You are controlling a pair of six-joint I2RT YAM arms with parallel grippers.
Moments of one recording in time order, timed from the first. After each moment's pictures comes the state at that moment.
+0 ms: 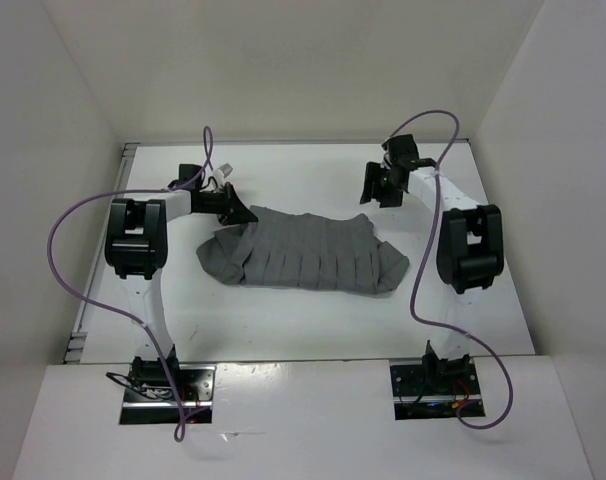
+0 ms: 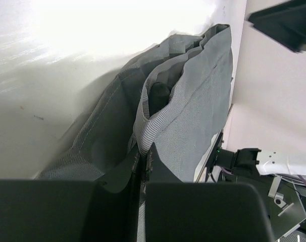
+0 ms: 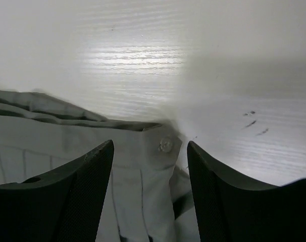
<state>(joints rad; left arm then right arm) 0.00 2.16 1.40 -0.19 1.01 -0.43 0.14 1.93 1.53 -0.55 -0.15 0.29</state>
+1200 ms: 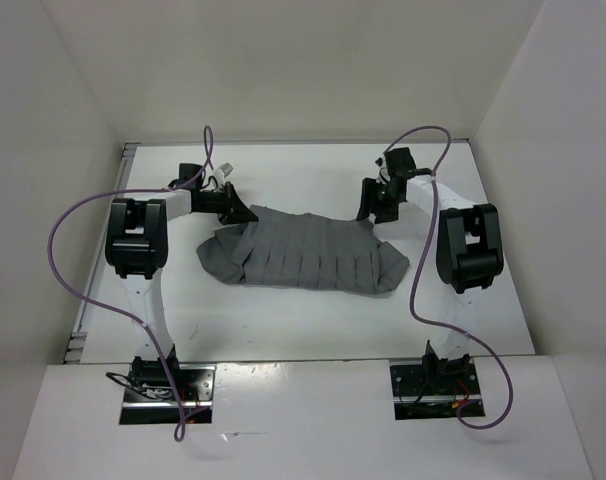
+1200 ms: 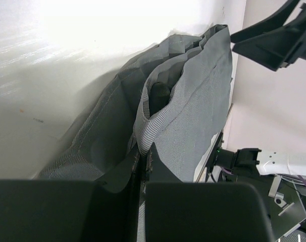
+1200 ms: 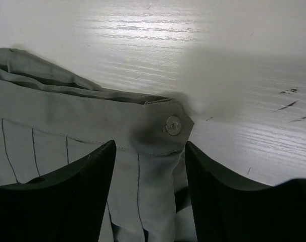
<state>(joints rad) 0.00 2.17 1.41 -0.20 1.02 -0.42 0.15 1.95 1.44 -0.54 -0.24 0.24</state>
